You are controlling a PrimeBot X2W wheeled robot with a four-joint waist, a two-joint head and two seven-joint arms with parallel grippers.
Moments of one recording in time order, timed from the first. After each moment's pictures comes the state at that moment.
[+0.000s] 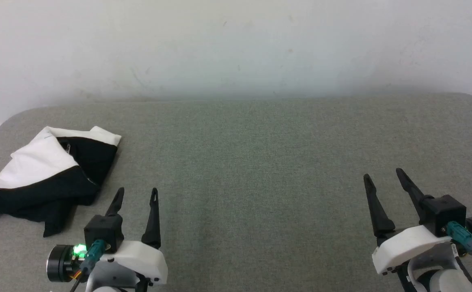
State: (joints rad) left arm 0.01 0.05 -0.02 0.01 -0.02 0.01 -0.04; right arm -0.01 -0.05 0.00 0.01 0.03 0.13 -0.04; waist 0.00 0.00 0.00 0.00
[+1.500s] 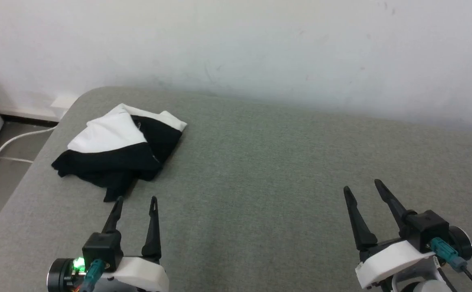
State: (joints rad) left arm 0.07 0.05 -0.04 0.00 -0.03 0.03 -0.13; right arm 0.02 -0.05 0.08 0.05 0.07 0.13 -0.13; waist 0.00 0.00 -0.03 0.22
